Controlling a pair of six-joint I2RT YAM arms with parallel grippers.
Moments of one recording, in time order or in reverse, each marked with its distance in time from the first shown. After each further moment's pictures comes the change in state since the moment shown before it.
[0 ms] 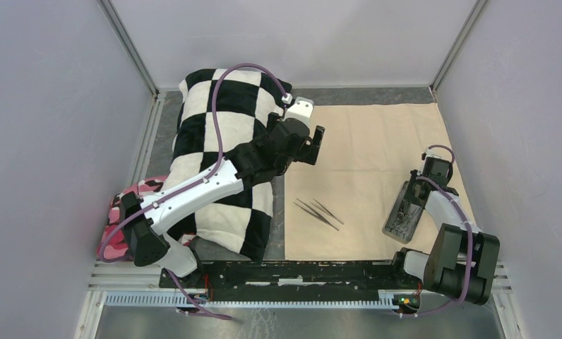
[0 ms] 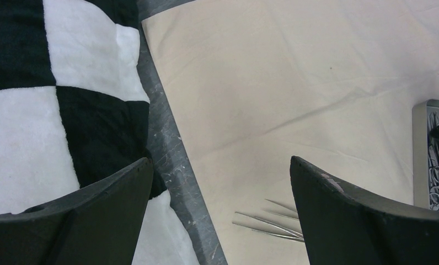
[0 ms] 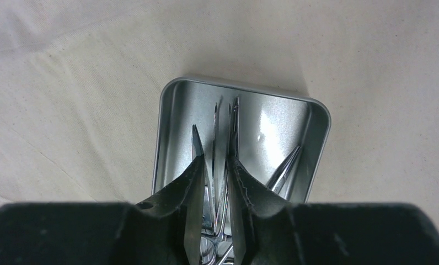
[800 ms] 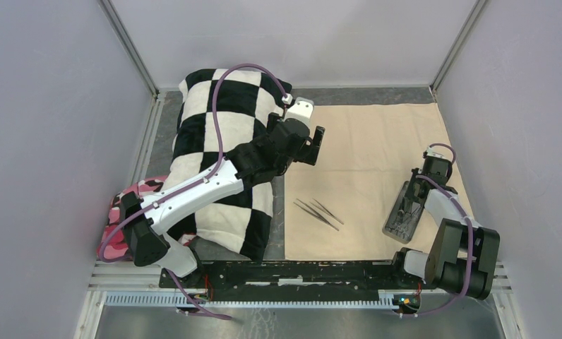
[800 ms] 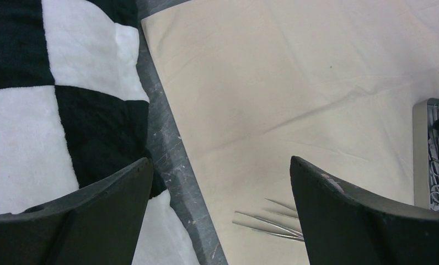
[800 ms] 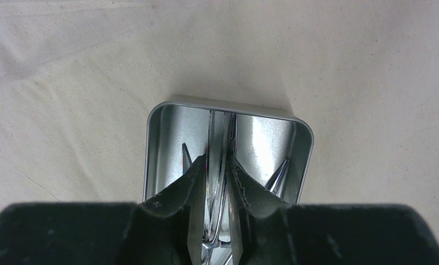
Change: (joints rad) left arm 0.000 0.002 -0.003 0.000 0.002 0.000; right arm 0.005 0.039 0.000 0.063 0.048 0.003
